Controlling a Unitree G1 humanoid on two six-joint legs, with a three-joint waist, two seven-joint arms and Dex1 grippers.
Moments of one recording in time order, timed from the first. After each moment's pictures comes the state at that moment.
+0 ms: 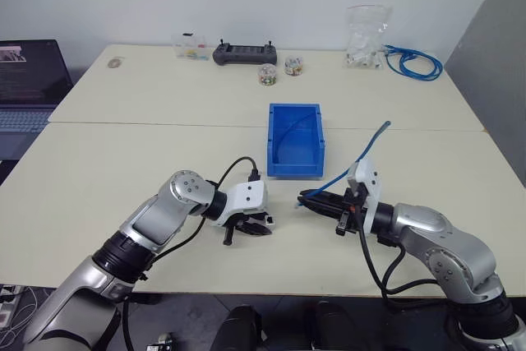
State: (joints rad) left arm -0.56 0.72 -0.49 -0.03 -0.11 0.38 -1.24; right arm -0.25 -0.51 0.18 -0.48 0.59 0.68 0.69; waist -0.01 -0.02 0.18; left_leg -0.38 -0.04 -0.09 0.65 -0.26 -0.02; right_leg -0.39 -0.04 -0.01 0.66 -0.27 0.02
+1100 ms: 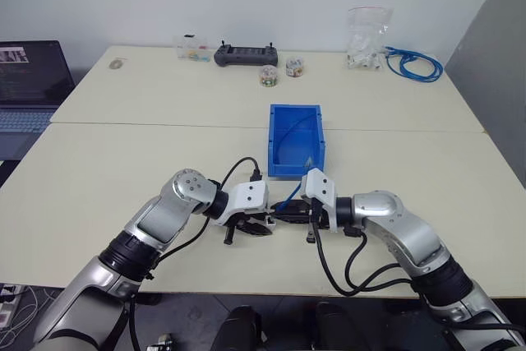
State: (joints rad) left arm -0.56 0.68 -0.46 0.00 -0.07 0.37 -1.29; right arm -0.43 -0.44 0.42 -0.22 0.28 0.49 0.89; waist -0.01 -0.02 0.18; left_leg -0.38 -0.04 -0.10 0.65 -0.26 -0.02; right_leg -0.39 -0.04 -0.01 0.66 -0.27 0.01
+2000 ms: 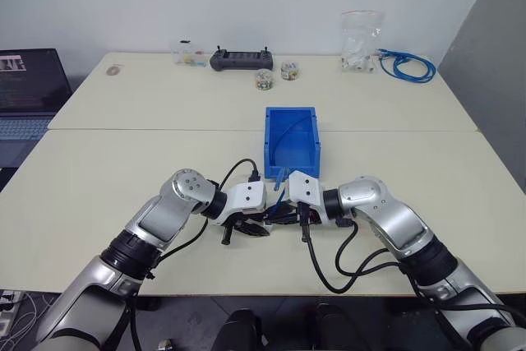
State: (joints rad) left arm -0.56 0.67 -0.46 0.04 -0.04 0.36 -1.32; right arm -0.57 -0.42 0.50 -0.08 0.16 0.44 1.07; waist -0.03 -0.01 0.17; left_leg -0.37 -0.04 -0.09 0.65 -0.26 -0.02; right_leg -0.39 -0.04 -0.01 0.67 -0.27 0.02
